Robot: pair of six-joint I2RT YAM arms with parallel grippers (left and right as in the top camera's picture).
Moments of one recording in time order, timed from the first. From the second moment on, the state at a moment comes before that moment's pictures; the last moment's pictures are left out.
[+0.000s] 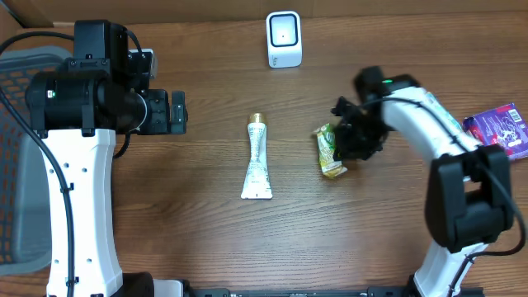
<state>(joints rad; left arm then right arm) 0.01 1.56 1.95 -1.57 0.02 -0.04 0.31 1.96 1.44 -1.11 -0.29 0.07</state>
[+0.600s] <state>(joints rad) 0.01 1.56 1.95 -1.57 0.02 -0.04 0.66 1.95 1.44 -1.02 0.02 0.37</state>
